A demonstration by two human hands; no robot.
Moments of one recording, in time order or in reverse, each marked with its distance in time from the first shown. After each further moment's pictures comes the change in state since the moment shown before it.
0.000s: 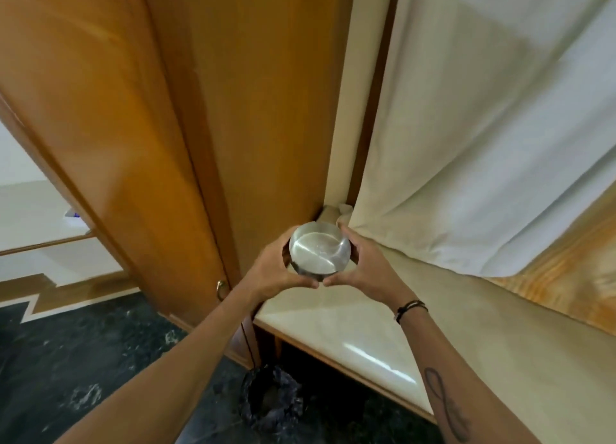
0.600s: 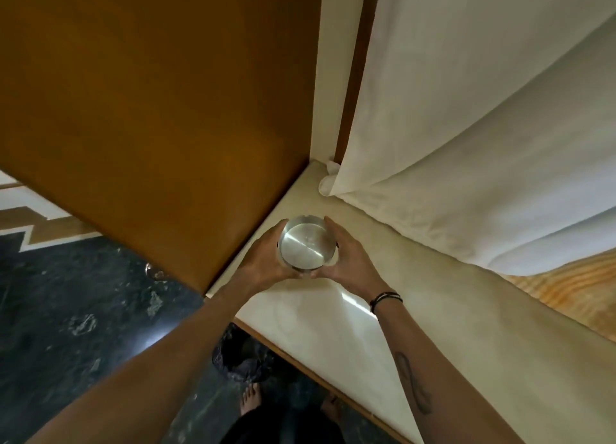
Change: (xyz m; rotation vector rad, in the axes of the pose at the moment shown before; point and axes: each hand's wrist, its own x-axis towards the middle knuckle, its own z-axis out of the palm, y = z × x) left_hand 0.079 -0.080 0.097 0.201 0.001 -0.350; right_hand 0.065 0.145 -0.004 -0.001 -0.125 0.178
